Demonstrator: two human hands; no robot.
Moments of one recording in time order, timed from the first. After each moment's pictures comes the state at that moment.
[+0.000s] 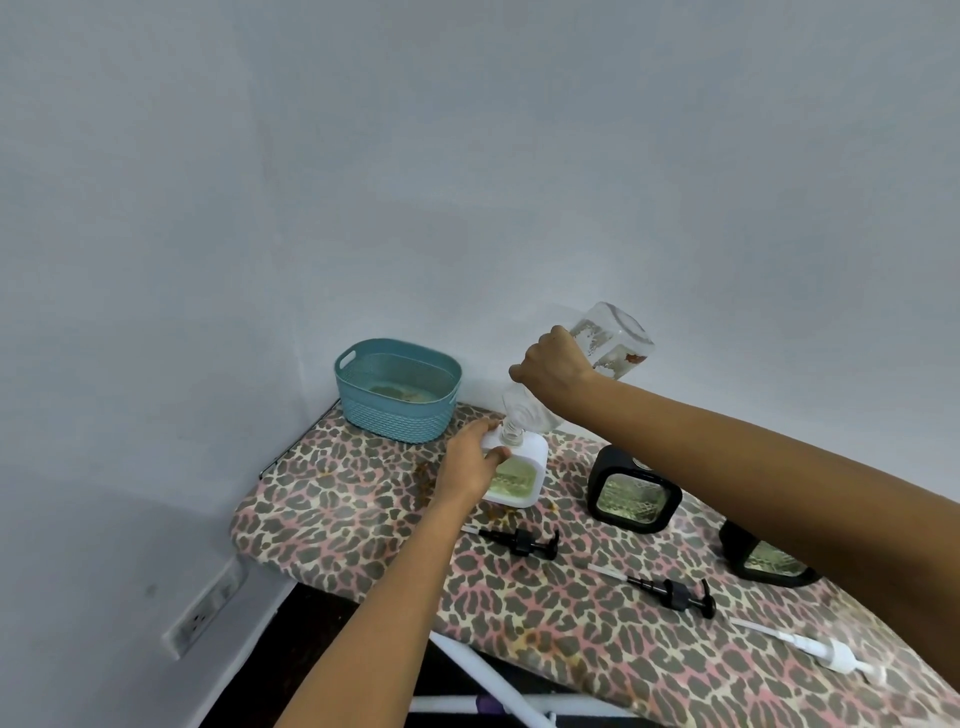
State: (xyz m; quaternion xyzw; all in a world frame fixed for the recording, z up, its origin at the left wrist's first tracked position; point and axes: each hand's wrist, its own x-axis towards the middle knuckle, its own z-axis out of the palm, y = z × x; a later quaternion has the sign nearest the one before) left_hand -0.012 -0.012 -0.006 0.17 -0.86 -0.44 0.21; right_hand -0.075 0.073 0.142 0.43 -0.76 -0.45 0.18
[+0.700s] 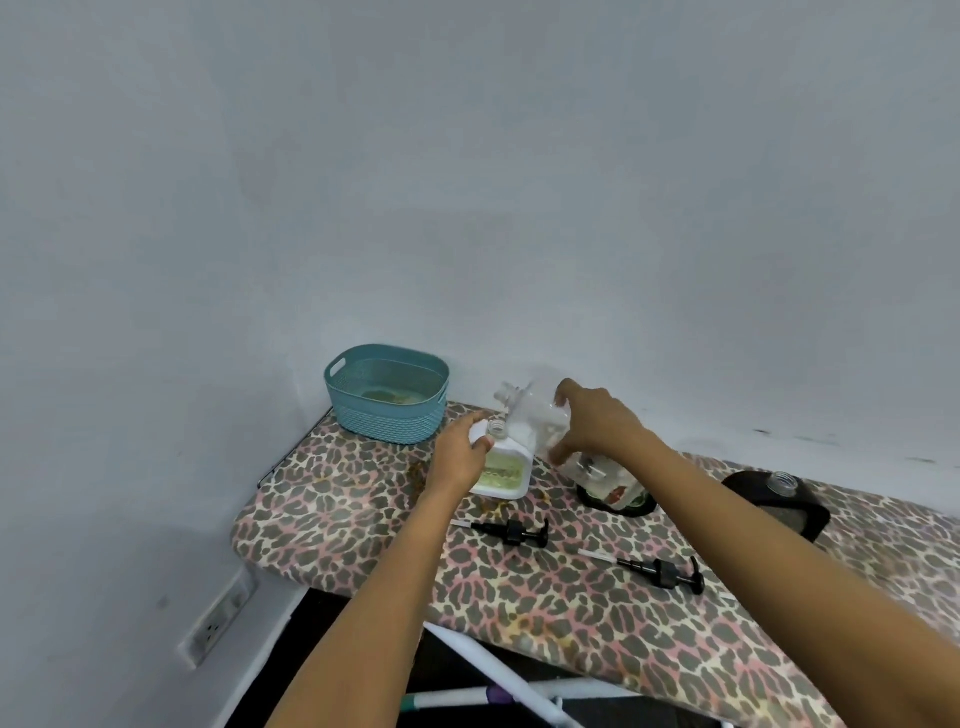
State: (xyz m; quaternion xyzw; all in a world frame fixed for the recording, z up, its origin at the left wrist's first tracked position) left_hand -0.007 -0.002 0.008 0.19 -0.86 -0.44 0.19; right_hand -0.078 0.161 0.094 0.27 -0.95 0.14 -0.09
